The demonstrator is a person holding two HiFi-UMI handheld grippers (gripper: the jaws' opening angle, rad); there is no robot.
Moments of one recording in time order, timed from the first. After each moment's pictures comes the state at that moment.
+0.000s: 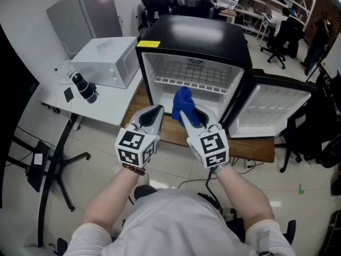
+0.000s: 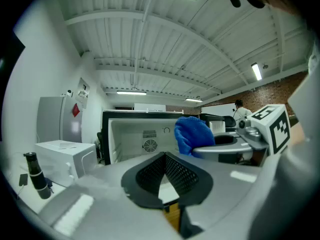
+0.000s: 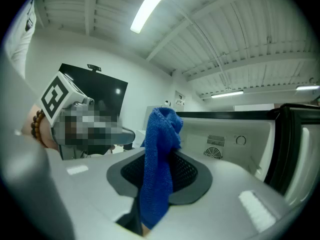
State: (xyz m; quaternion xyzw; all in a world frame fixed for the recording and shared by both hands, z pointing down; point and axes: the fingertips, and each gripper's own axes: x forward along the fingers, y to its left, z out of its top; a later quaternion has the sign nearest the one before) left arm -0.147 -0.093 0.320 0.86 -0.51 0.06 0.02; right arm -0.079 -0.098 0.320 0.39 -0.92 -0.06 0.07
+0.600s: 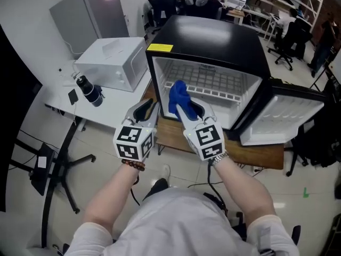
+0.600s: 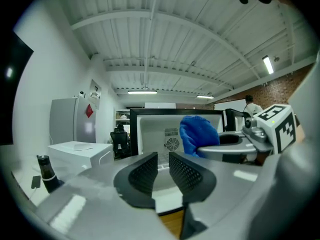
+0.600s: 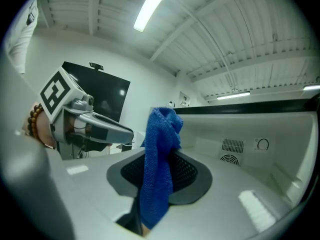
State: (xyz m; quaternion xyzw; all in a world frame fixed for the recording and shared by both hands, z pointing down) left arm -0.216 -0.152 0.325 0.82 -0.56 0.07 0.02; right arm -0.140 -0.161 0.325 0.37 -0.92 -0.08 0.06
